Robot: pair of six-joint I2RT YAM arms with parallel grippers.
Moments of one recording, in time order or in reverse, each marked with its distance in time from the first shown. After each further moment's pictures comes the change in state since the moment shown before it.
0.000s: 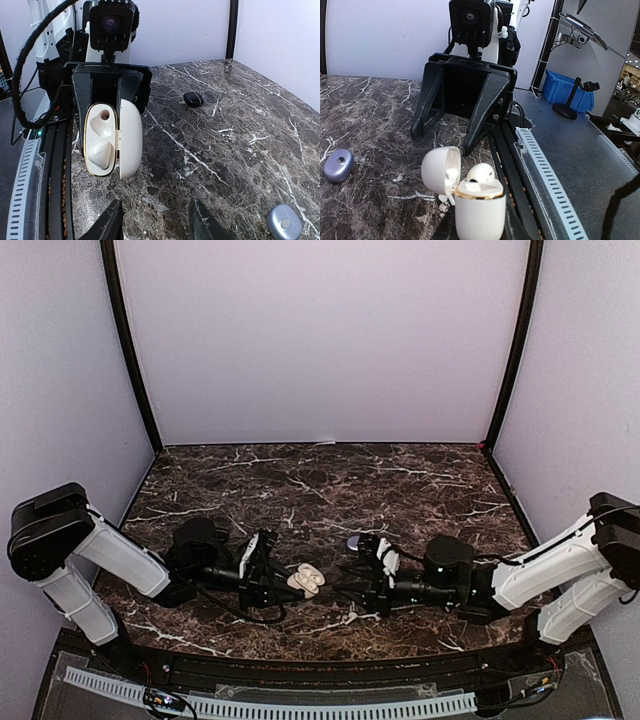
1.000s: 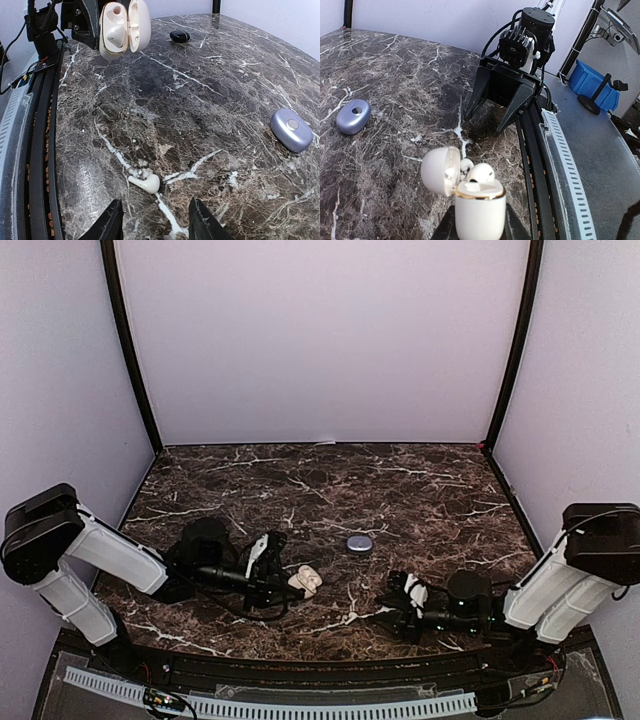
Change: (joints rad) left arm -0.001 -0.042 0.021 -0.257 -0.134 0.008; right arm -0.002 0.087 -0.308 0.246 0.058 0.035
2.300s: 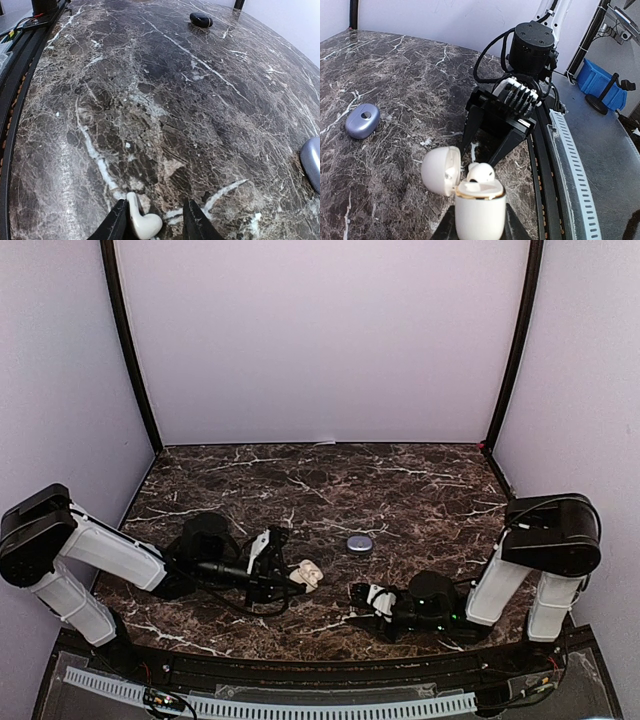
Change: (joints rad) left arm 0.000 -0.032 0.040 -0.099 -0.038 0.036; right arm 0.005 0.328 0.191 0.043 -0.004 -0.211
